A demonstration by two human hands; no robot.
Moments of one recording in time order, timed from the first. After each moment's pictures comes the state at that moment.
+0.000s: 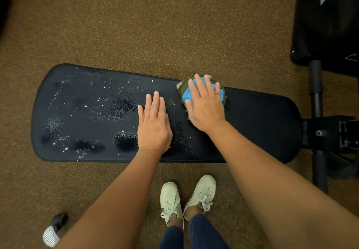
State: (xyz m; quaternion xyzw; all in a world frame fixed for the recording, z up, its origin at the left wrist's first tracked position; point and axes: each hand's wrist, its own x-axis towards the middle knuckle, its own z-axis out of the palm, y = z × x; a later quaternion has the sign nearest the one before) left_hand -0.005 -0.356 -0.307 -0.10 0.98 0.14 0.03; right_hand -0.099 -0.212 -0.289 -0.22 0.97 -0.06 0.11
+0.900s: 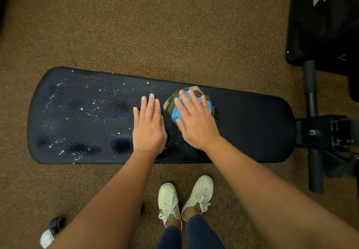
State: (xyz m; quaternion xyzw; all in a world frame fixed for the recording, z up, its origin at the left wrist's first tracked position) left_hand -0.003 -0.357 -0.305 -0.09 0.98 0.15 0.03; right_hand -0.064 -0.204 -0.288 -0.31 0.94 -0.05 0.12
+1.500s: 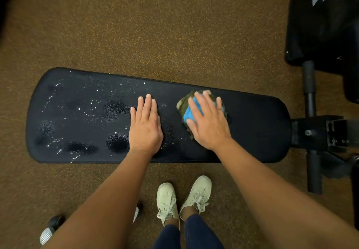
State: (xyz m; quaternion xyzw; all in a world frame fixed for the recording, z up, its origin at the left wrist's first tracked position) left_hand -0.004 -0.357 -0.302 -0.10 0.98 0.15 0.05; right_hand -0.068 -0.164 -0.290 -0.28 0.95 -0.06 0.09
